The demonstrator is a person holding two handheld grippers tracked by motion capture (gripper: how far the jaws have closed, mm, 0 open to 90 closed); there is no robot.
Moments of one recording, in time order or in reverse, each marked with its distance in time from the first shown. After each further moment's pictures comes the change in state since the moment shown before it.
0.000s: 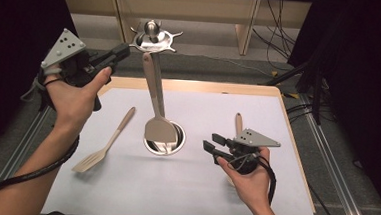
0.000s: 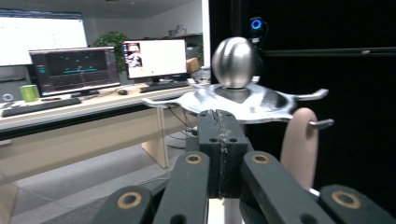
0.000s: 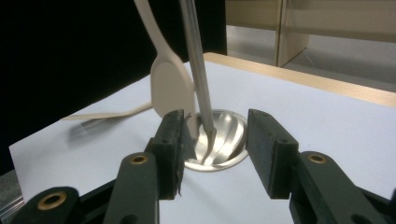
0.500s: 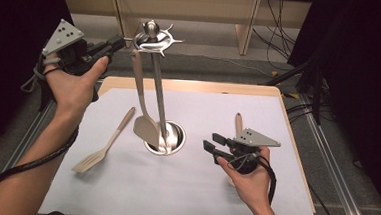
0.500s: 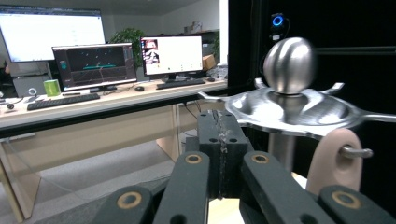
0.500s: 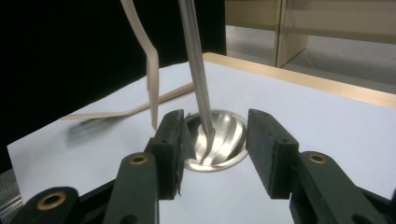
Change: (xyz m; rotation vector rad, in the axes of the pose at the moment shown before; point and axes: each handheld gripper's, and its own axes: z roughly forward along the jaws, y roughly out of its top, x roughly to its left) left arm 0.021 0.003 0.015 0.024 0.067 -0.008; right arm -0.001 0.000 0.000 -0.007 -0.003 -0.015
